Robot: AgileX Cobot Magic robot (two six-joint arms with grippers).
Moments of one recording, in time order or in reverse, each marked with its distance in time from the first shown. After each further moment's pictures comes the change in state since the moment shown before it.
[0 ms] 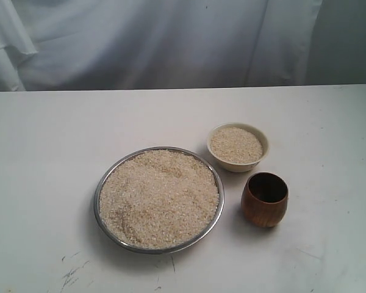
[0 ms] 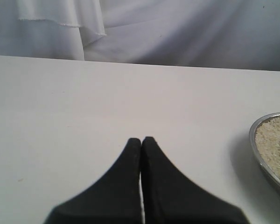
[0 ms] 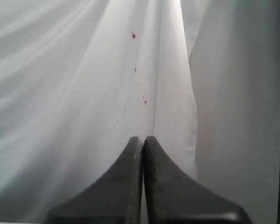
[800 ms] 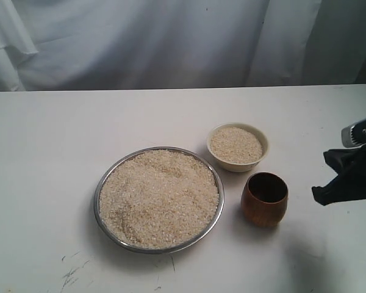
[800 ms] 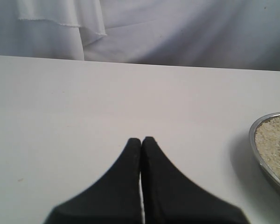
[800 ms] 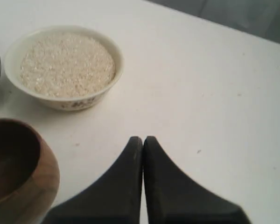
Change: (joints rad) left arm 0.000 0.000 0.000 0.000 0.000 0.000; right arm 0.027 0.626 0.123 -0.346 -0.042 0.000
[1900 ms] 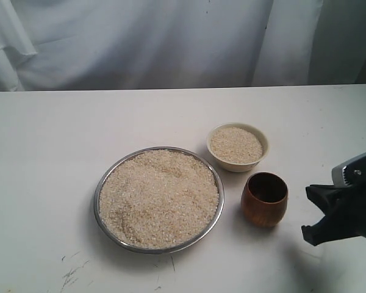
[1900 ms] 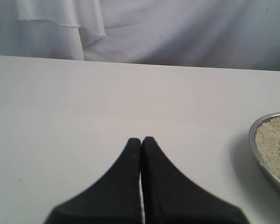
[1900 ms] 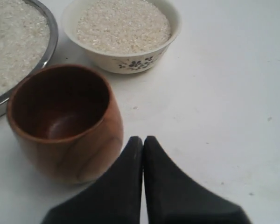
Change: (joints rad) left arm 0.000 0.000 0.000 0.000 0.000 0.000; right arm 0.000 0.116 0.143 -0.091 -0.241 0.069
